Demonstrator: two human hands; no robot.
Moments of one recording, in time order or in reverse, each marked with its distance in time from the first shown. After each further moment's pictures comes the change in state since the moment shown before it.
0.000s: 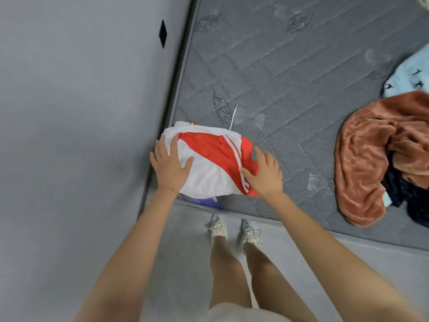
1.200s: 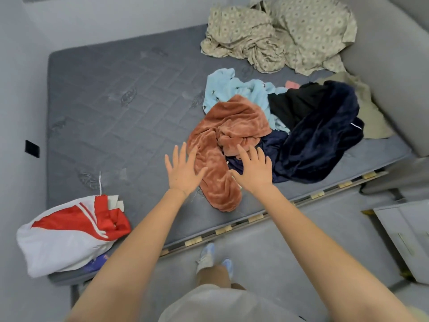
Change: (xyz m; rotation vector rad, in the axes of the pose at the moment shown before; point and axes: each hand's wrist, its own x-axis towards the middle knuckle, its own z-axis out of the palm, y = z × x) left_hand -0.203 0.518 0.106 0.300 -0.253 0.676; right_hand -0.144 0.394 -0.312 -0.162 0.264 0.172
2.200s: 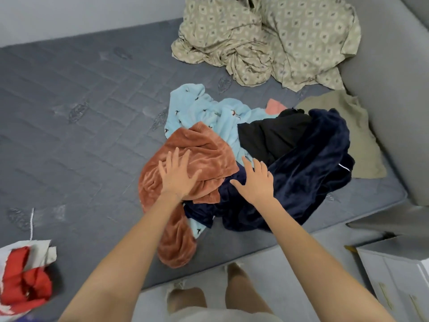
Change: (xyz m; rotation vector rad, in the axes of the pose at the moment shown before) left_hand 0.256 0.175 0.064 -0.055 -0.109 -0.132; right_hand 0.239 0.218 -0.040 0.073 -0.072 0.053
